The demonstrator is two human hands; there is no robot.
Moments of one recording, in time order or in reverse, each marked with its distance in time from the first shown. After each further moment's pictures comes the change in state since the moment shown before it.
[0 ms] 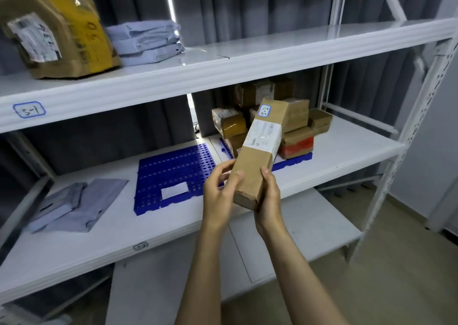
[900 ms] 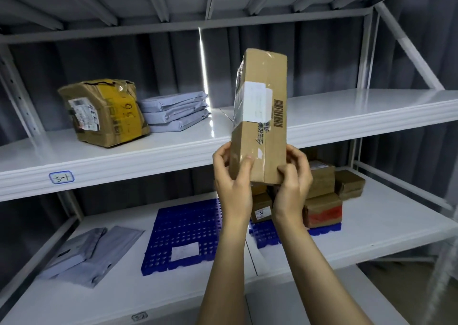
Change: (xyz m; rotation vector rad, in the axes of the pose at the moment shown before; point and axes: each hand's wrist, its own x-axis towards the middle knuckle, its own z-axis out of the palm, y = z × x) left_hand 0.111 0.097 0.048 -0.226 0.332 0.316; right_hand 0.083 -0.129 0.070 0.004 -0.057 -0.656
